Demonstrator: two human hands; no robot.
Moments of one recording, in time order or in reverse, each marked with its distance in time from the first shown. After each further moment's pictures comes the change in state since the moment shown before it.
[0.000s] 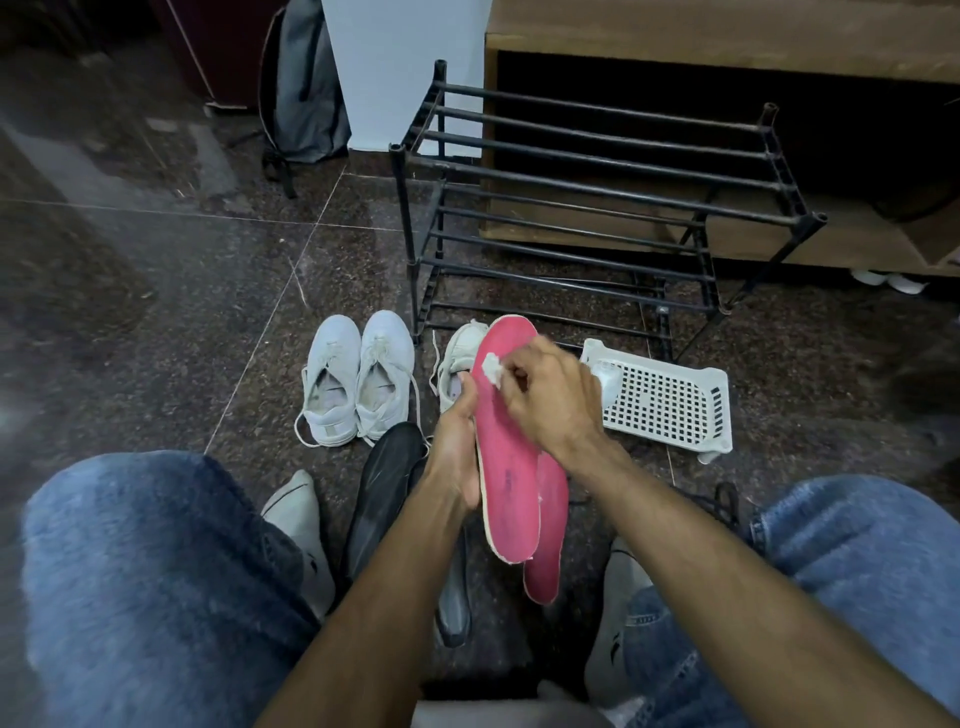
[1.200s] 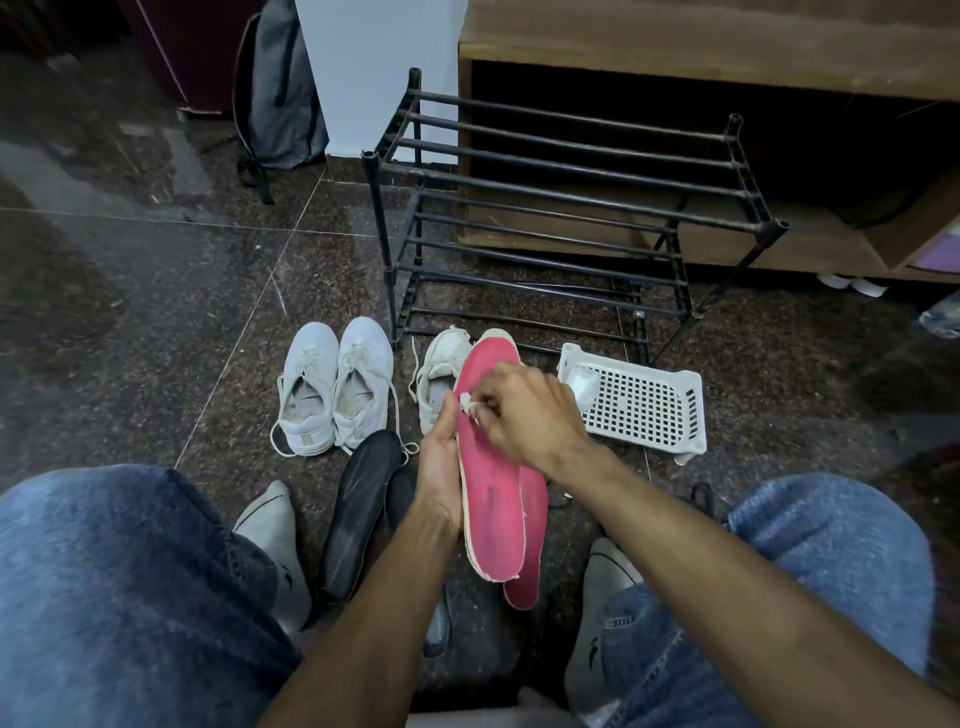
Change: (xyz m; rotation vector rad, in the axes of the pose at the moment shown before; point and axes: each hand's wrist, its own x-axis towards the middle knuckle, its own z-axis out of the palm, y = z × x) left_hand 0.006 -0.019 -0.007 -0.171 -0.127 -0.036; right_hand -0.009 0.002 -0.014 -0.060 -0.204 -0.142
